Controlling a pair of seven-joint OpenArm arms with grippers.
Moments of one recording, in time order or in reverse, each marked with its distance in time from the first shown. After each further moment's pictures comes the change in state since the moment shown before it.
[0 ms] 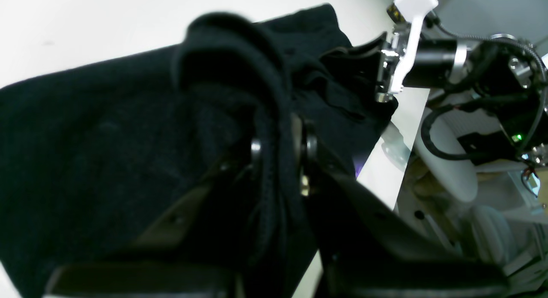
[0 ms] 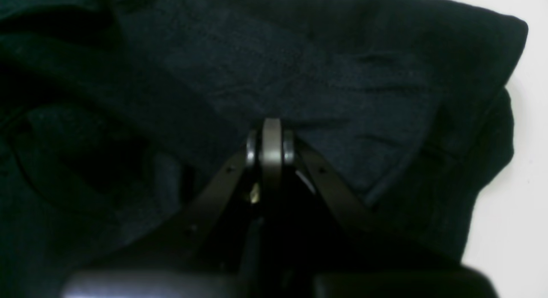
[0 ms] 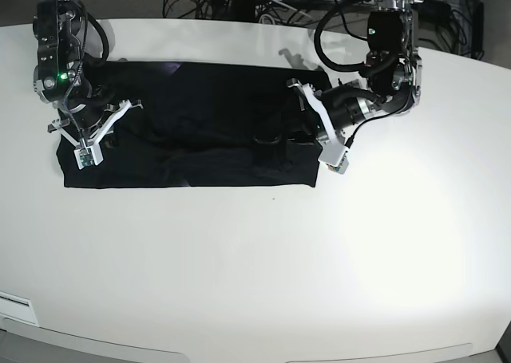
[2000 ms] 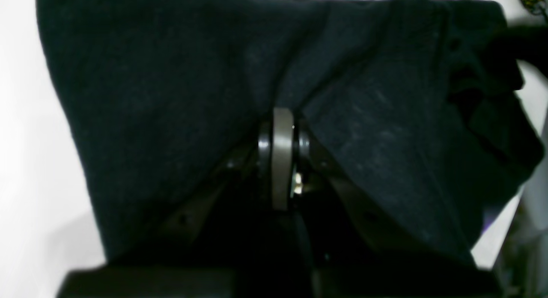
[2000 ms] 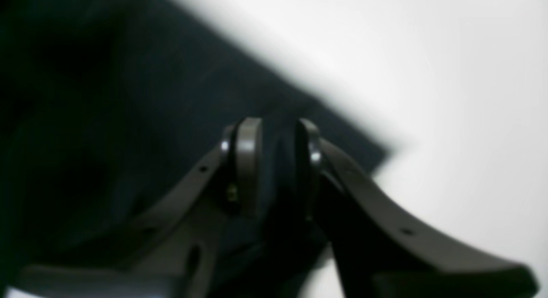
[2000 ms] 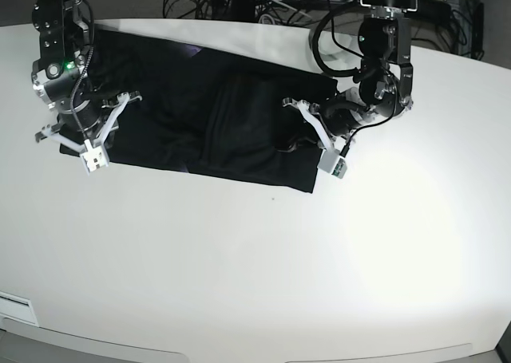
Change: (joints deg) left arm -2.4 0.6 0.7 -9.6 19.2 8.7 -8.9; right arm 0.6 1.0 -0.8 19.6 -12.7 -5.0 -10.4
